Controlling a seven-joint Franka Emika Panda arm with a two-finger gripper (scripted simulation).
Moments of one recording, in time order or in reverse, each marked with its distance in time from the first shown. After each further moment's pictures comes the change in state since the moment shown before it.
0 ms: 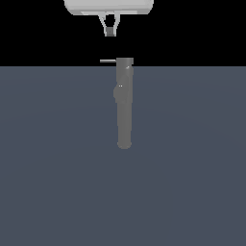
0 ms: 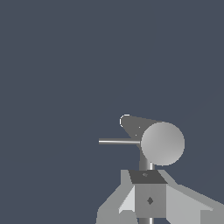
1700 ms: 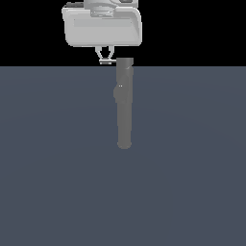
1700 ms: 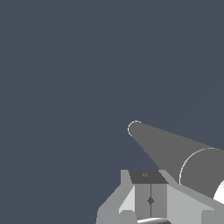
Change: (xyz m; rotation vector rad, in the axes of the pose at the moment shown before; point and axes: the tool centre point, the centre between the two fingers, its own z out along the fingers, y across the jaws) arm 0.017 -0.019 0.066 0.005 0.007 0.016
